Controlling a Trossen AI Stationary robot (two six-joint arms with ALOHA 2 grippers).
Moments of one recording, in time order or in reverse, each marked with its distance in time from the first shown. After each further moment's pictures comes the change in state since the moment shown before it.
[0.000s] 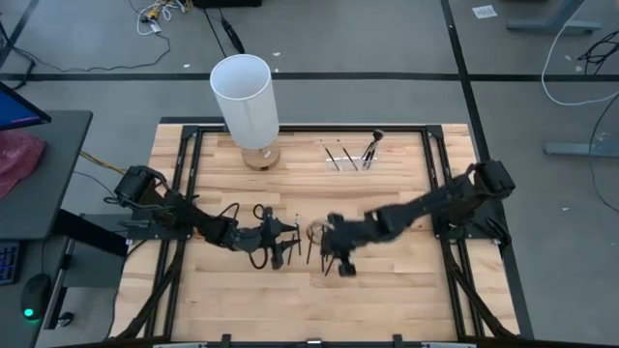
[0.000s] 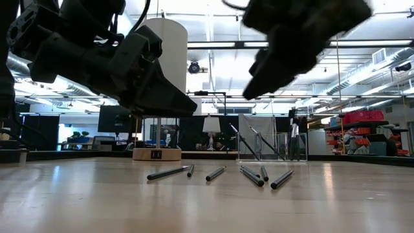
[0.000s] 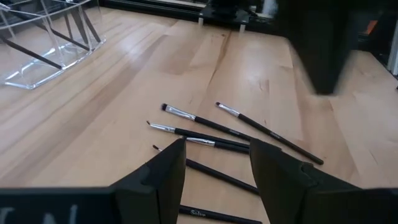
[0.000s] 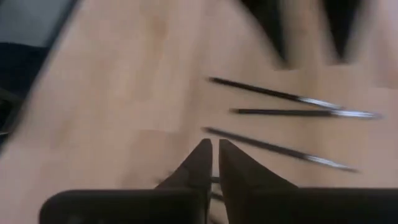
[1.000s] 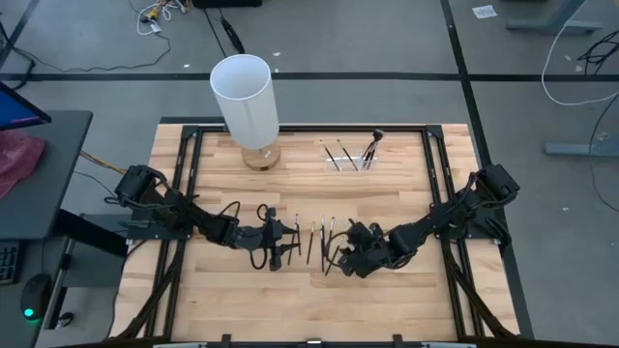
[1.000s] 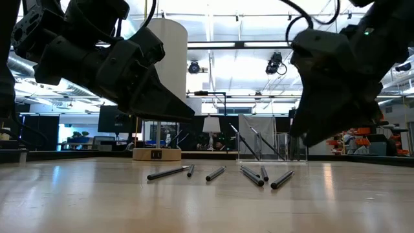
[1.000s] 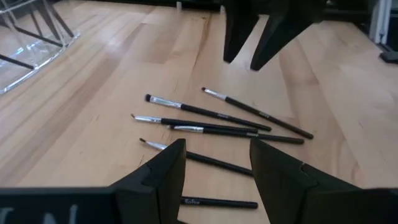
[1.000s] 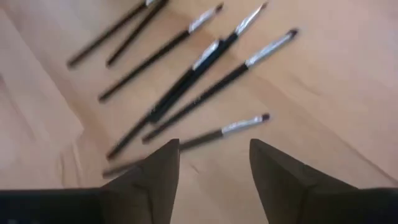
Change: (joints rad) left arm 0.021 0.000 0.000 -0.032 0.109 0.079; right arm 0.189 -0.001 -0.103 -0.220 0.502 1.055
